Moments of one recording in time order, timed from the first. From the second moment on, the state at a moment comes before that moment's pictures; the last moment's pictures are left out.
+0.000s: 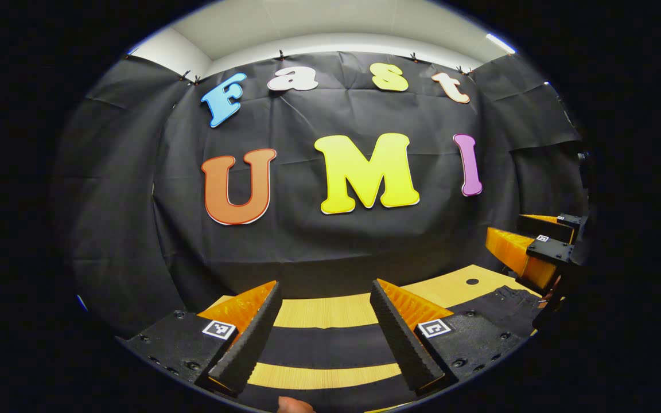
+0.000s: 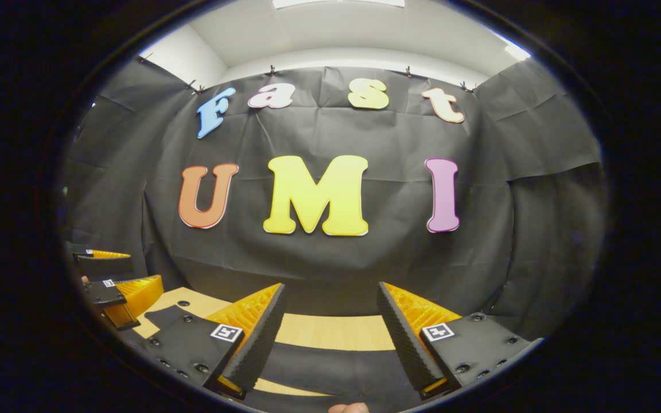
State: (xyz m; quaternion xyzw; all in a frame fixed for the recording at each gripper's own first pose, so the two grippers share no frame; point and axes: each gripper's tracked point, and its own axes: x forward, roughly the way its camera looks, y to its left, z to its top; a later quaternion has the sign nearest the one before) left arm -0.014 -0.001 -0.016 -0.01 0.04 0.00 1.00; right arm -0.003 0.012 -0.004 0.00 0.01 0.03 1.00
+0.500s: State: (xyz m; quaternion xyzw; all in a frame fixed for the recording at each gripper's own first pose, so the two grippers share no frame) left arm -0.017 0.022 -0.023 -0.01 0.04 0.02 1.00; right arm 0.003 0.031 -0.007 0.00 0.01 0.06 1.00
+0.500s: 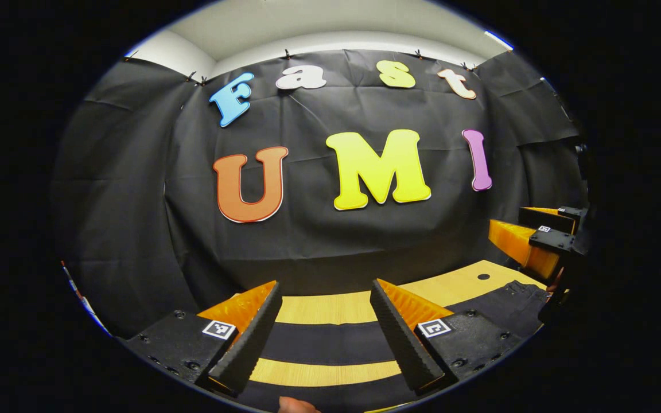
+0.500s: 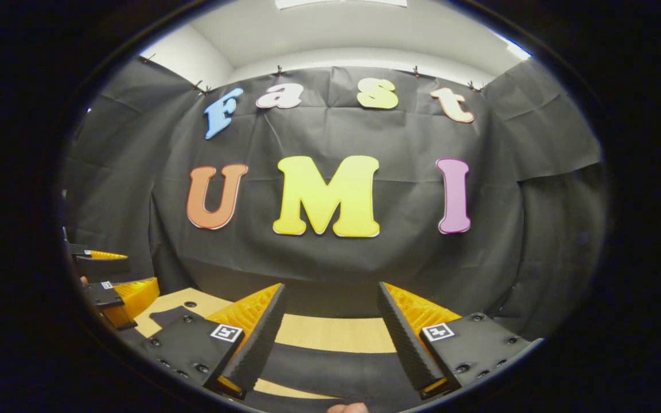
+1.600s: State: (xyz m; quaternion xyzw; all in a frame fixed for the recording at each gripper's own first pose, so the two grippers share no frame) left arm -0.163 0.172 -0.227 -0.48 0.28 0.27 0.79; right arm 0.012 0.014 -0.025 0.00 0.04 0.05 1.00
